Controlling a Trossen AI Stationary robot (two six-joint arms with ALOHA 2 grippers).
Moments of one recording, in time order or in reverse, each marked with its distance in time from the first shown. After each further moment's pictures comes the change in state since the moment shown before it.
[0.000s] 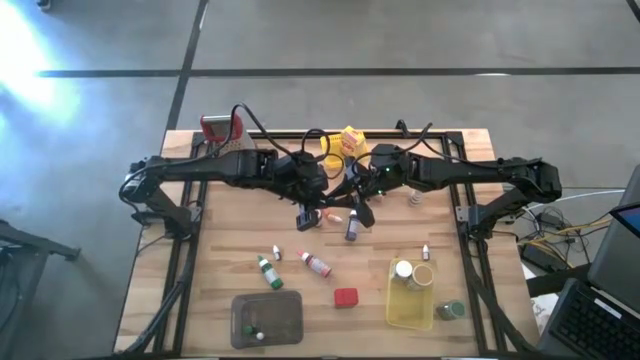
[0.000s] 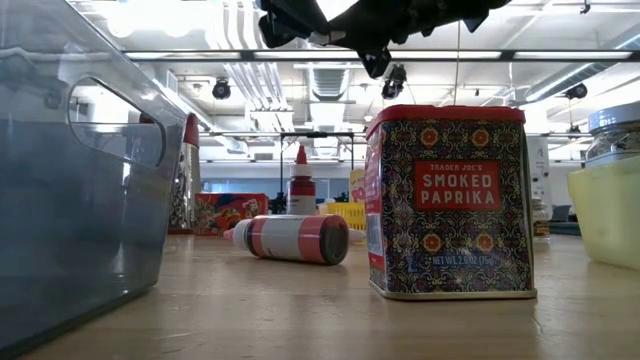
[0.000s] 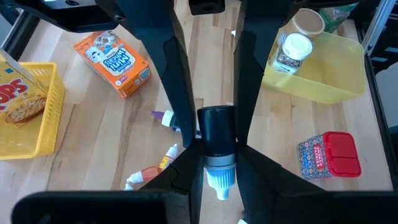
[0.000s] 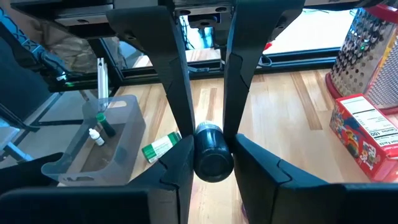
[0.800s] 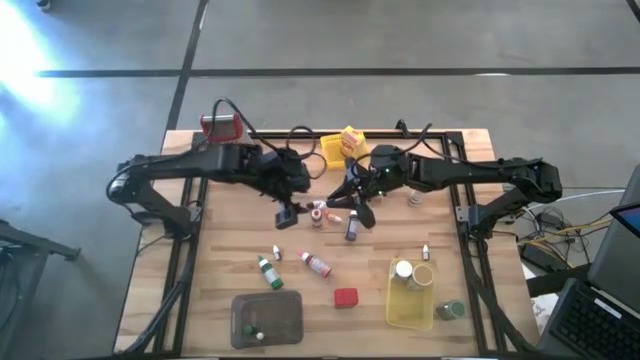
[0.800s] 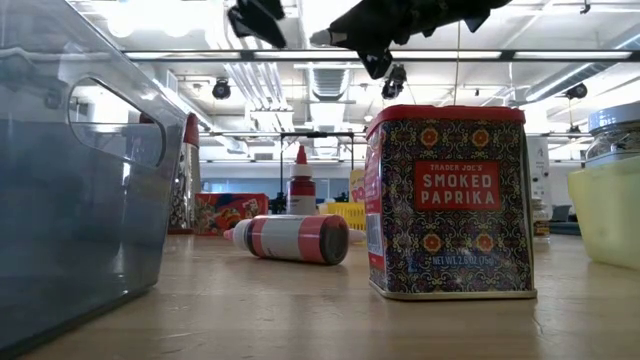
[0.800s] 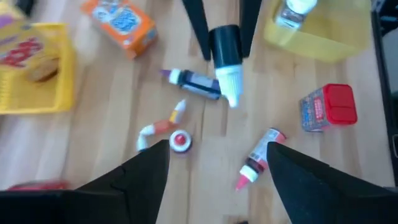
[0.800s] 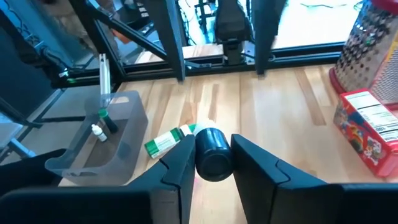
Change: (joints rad) left arm 0.008 -0.098 0.002 -0.218 -0.011 0.030; right arm 0.000 -0.005 -0.002 -0.012 -0.005 0.003
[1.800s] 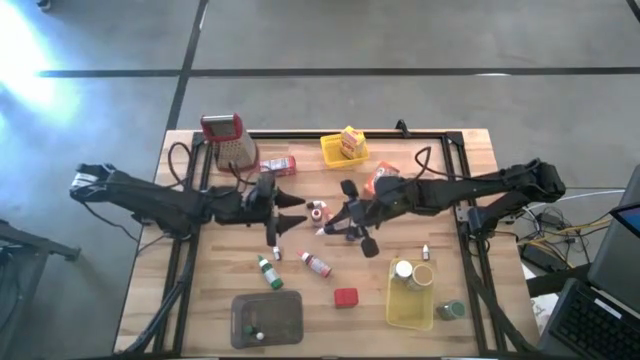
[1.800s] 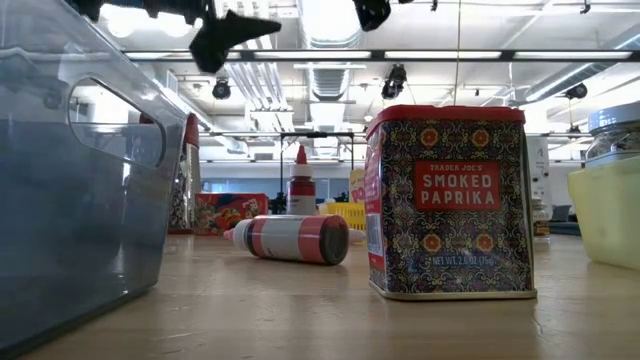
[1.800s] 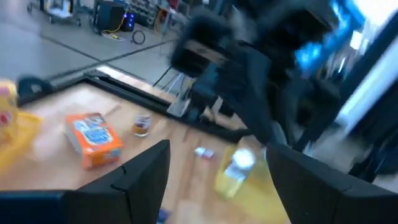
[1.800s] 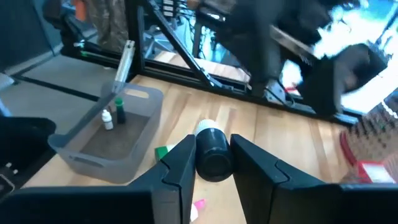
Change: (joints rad) left arm -0.201 -0.400 -0.972 1.426 -0.266 -0.355; right arm 0.237 -0.004 -0.004 0.074 0.192 -0.243
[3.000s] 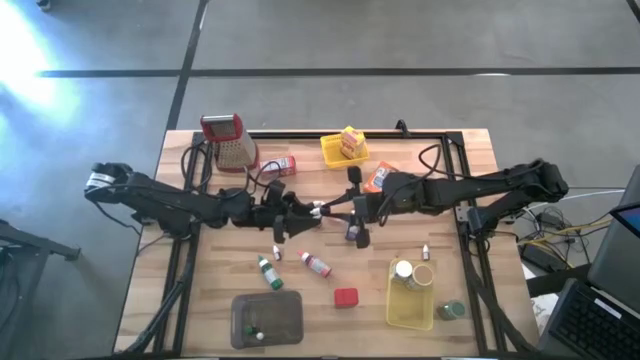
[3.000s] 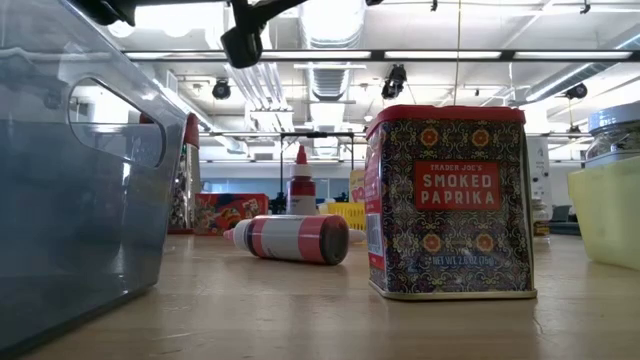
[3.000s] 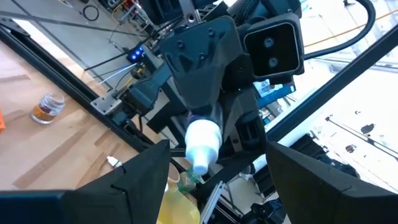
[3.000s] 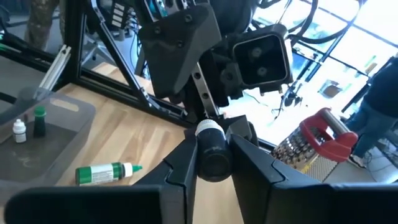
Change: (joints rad) left arm 0.006 0.185 0.070 0.277 0.125 -0.366; right arm 0.004 -0.025 0.001 0.114 0.214 -0.202
